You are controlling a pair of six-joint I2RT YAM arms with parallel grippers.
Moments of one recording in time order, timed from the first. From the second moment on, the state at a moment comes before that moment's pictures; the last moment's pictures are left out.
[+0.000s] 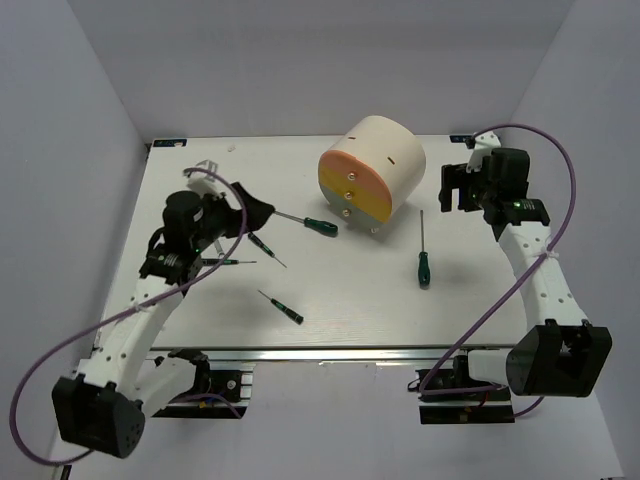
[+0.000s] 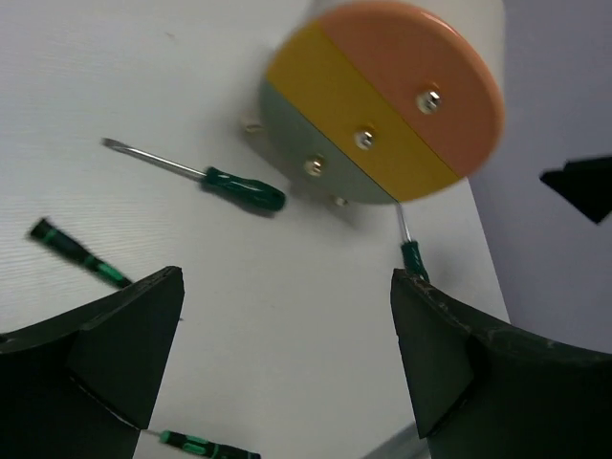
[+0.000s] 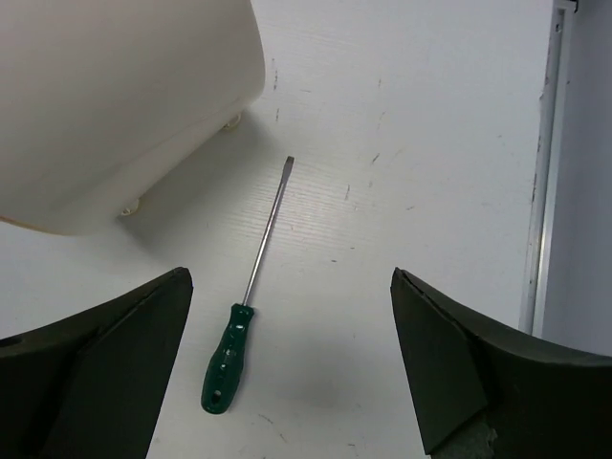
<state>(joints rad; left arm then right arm) -0.21 0.95 0.84 -0.16 0.24 -0.58 0.03 1.28 1.17 -0.49 -0.14 -0.14</state>
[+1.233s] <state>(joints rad) -0.55 1.81 1.50 0.00 0.35 -0.50 0.30 1.54 1.62 -0.58 -0.52 -0.11</state>
